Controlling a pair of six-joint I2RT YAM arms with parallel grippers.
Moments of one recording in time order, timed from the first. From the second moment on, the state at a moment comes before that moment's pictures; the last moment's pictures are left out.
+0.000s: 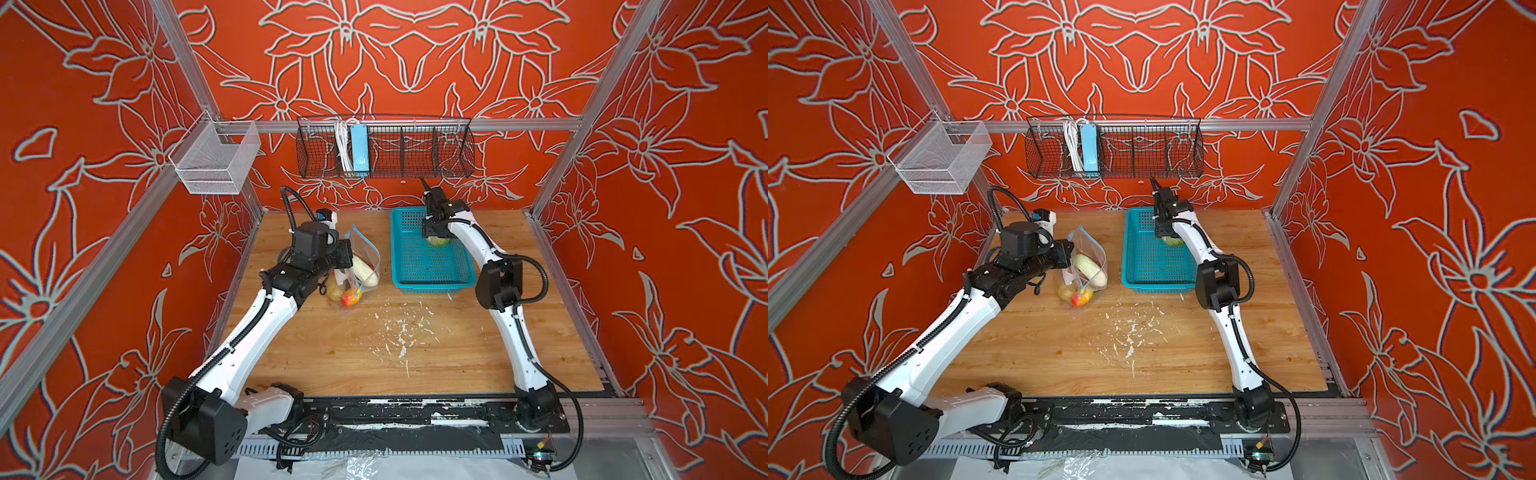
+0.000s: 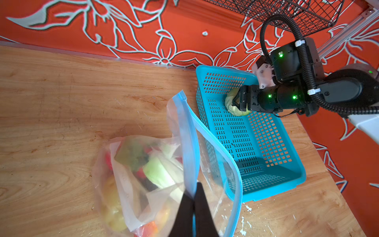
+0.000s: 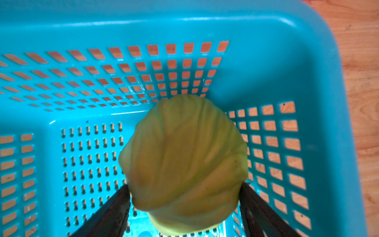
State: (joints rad) left arm -0.29 1.21 1.14 -0.44 0.06 -0.38; right arm 0.34 2.58 2.55 -1.07 0.28 0.40
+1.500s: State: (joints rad) left arm -0.29 1.21 1.14 -0.44 0.06 -0.38; right arm 0.34 2.25 2.22 -0.97 0.06 0.46
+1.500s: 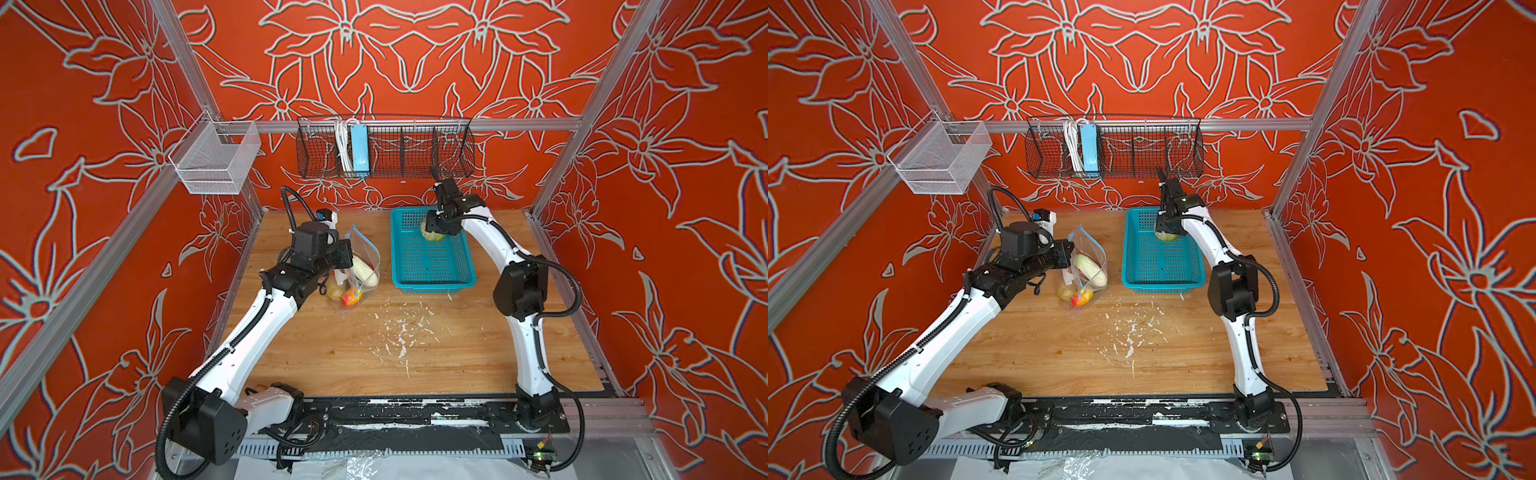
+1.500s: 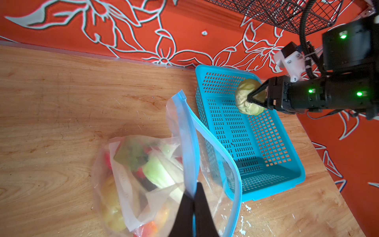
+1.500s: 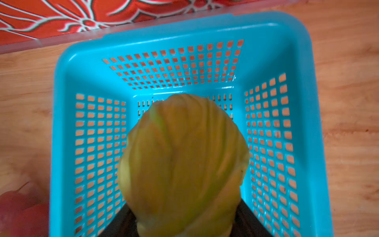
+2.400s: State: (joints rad) left arm -0.29 1.21 1.14 -0.43 0.08 -0.38; right arm 0.37 1.86 1.90 -0.82 -0.11 0.55
